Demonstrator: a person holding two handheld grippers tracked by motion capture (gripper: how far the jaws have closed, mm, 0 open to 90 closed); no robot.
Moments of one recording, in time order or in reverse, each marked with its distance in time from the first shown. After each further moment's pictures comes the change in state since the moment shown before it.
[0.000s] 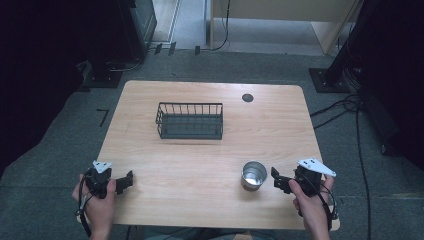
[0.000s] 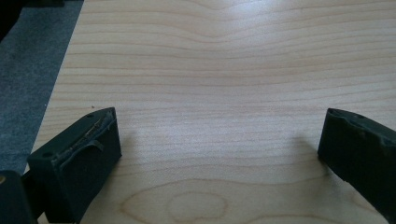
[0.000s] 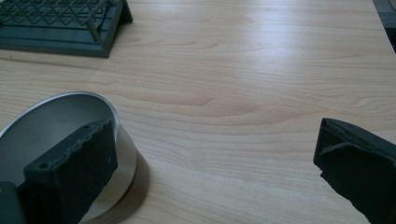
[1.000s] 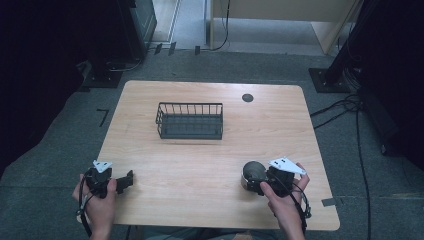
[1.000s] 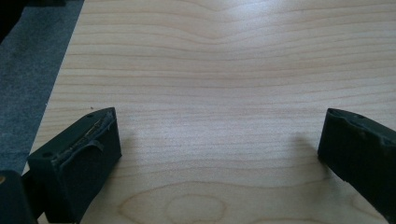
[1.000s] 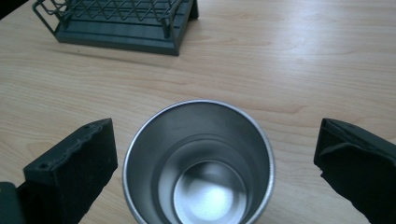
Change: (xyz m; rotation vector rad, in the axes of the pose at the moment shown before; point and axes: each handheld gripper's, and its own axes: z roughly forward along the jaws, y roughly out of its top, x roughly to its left) left arm -0.002 0.001 0.001 -0.002 0.005 -0.010; right arm 0.070 0.004 0.013 0.028 0.099 -0.023
